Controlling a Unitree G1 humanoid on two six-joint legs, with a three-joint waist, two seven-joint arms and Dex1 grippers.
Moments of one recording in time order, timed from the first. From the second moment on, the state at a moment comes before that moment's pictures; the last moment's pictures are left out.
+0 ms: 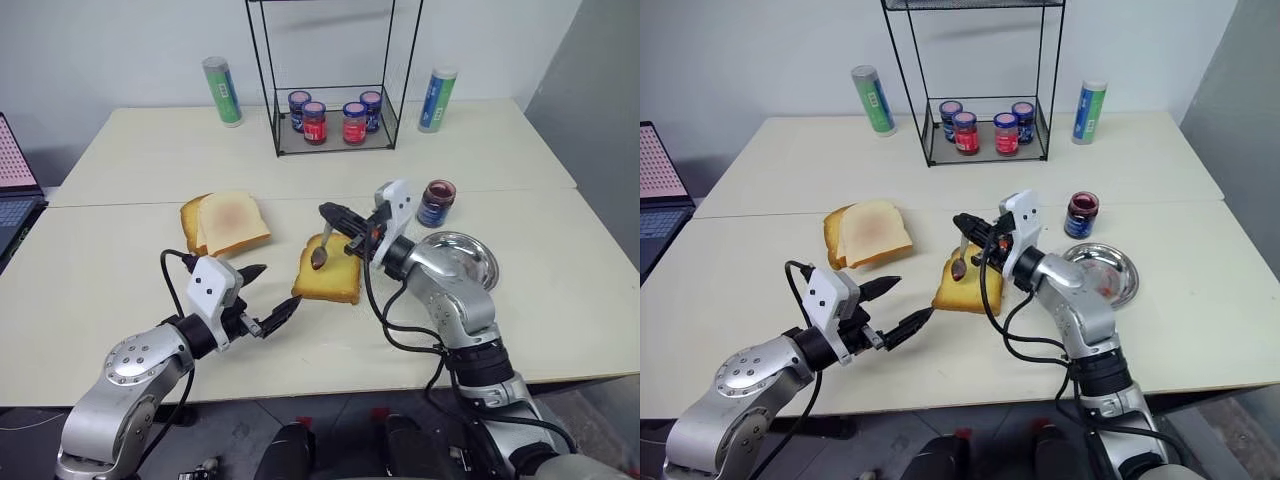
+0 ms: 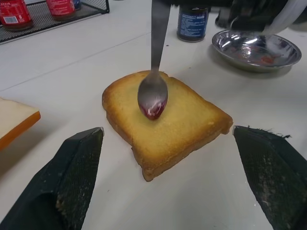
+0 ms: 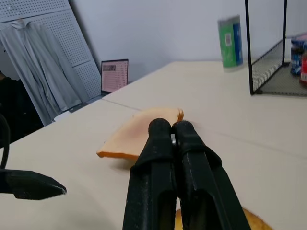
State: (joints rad) left arm 0.08 0.57 0.14 -0.61 -0.48 0.56 -0.59; right arm -0.57 -0.05 0.13 0.06 0.37 0.42 0.52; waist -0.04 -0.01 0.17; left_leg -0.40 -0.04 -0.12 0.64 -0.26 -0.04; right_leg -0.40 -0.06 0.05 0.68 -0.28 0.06
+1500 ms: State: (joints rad) left arm 0.11 0.60 0.17 -0.63 -0.51 0.57 -0.62; right arm -0.56 0.07 -0.15 0.07 0.63 0.75 0.26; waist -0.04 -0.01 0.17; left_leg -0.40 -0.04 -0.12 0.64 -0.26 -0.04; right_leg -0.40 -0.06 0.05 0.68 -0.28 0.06
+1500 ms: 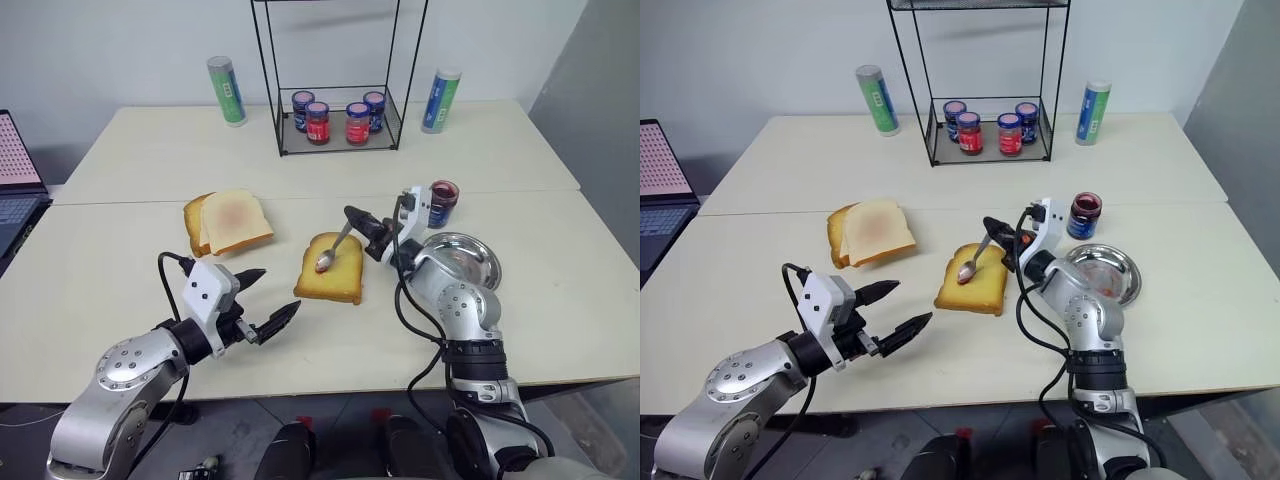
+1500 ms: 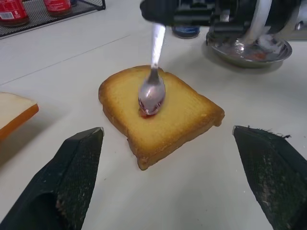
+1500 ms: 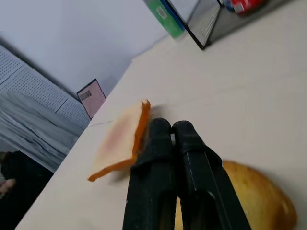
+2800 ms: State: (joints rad) left arm 0.13 0.61 0.17 -0.66 -0.51 0.58 -0.61; right arm -0.61 0.06 -0.15 0.21 0.66 0.75 0.24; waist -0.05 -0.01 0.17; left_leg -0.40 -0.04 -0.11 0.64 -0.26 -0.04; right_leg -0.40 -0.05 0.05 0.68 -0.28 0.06
